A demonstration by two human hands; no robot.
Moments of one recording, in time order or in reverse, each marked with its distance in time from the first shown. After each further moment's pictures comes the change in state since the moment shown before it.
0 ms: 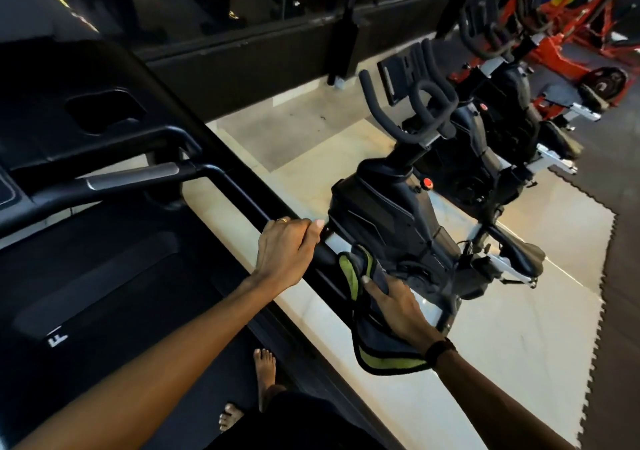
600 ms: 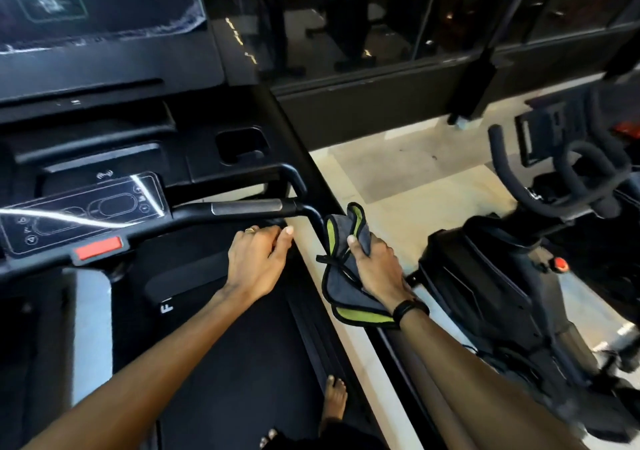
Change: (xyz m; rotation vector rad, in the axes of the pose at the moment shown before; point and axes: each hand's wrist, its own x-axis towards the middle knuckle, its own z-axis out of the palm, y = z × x) left_hand 0.009 -0.098 -0.115 0.280 0.270 -0.356; right_hand 0.157 -0.173 0.088 -0.024 -0.068 -0.298
